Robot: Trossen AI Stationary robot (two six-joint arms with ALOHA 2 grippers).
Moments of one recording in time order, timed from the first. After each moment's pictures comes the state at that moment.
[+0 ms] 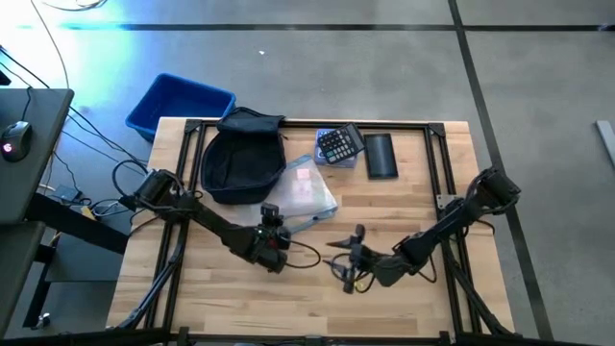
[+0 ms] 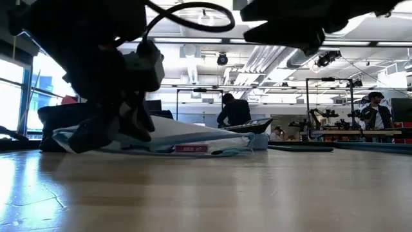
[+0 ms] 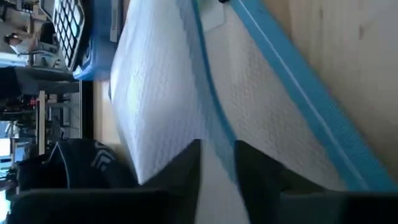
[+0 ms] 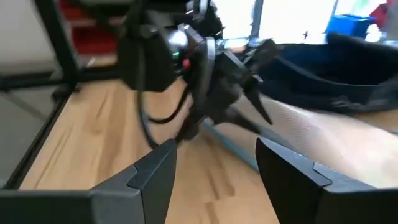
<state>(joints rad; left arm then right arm) -0.45 1.87 0.98 -0.50 -0.90 -0.12 0.63 1.72 0.82 0.50 0.79 0.28</state>
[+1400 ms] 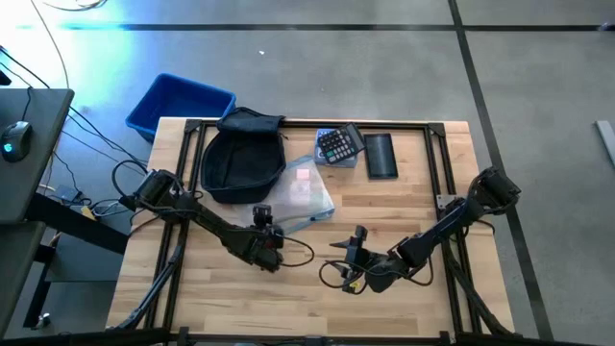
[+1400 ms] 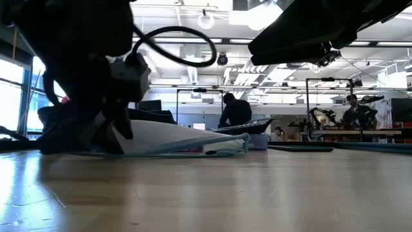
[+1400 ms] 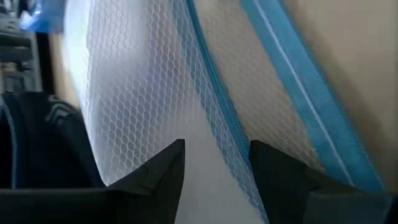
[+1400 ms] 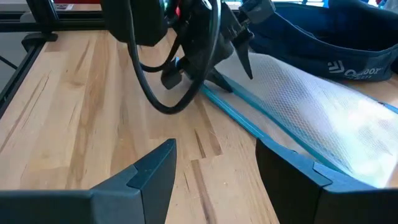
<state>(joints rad) -0.45 1.87 0.98 -0.70 -0.78 -0.28 0.62 1.72 0.86 0.24 0.79 0.39</state>
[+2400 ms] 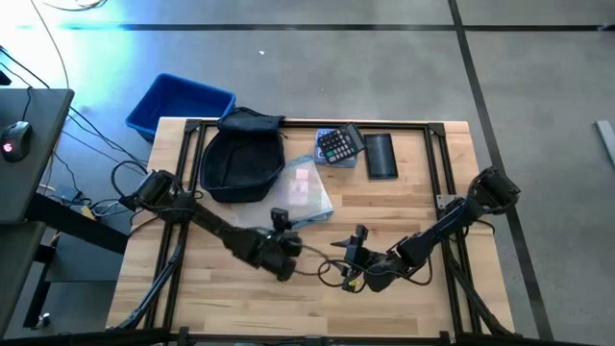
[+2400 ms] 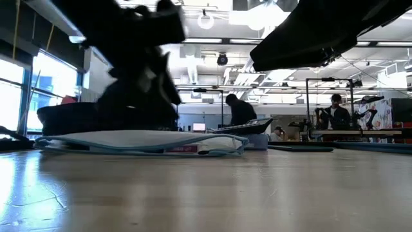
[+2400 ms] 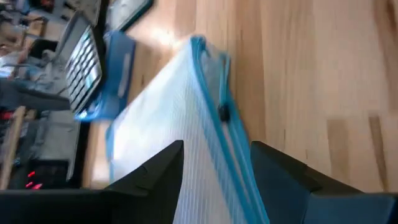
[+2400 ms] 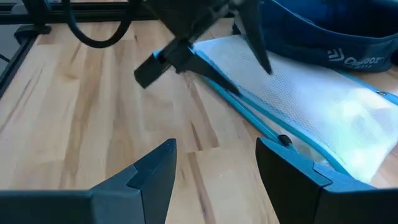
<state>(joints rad) -0.45 1.87 1.12 -0.39 -0.86 -0.04 0.61 1.72 0.86 0.21 0.78 0.42</state>
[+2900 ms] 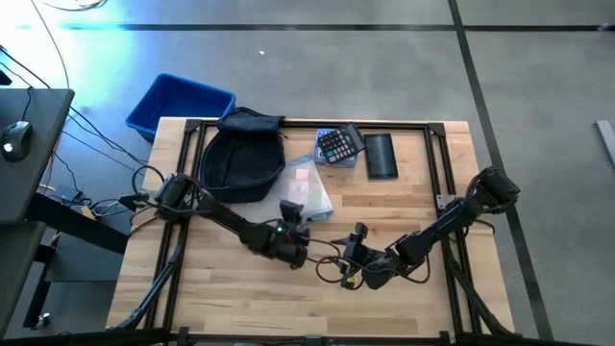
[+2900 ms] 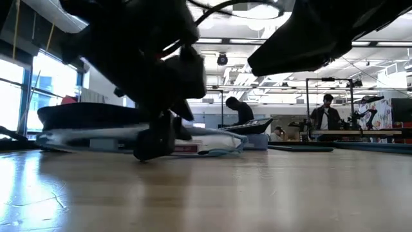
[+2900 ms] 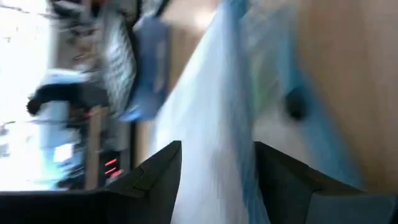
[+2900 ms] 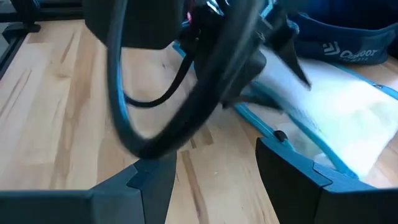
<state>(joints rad) -0.35 2.03 1.08 -0.27 -1.11 0.14 0.60 1.72 0.86 0.18 0.77 0.45</state>
